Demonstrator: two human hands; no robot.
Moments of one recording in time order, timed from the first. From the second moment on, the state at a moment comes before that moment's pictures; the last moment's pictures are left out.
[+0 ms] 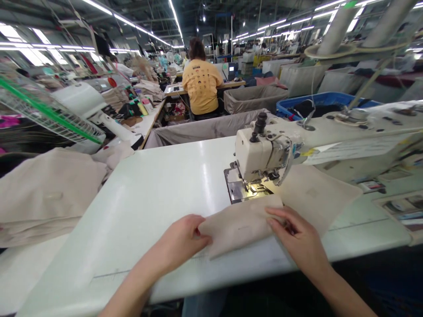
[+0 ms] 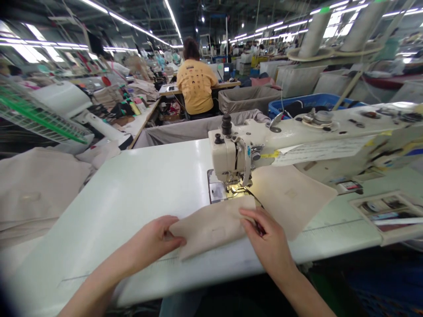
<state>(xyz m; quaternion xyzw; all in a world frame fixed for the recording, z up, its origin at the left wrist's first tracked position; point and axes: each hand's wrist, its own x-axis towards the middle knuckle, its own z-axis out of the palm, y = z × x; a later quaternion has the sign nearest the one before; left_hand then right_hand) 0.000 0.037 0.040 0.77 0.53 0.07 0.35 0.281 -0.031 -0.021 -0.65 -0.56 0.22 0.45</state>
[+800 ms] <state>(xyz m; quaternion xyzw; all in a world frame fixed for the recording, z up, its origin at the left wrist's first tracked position) 0.000 -0.014 0.017 0.51 0.62 0.31 0.52 0.272 -0.053 -0.019 -0.63 -0.59 0.28 0.41</state>
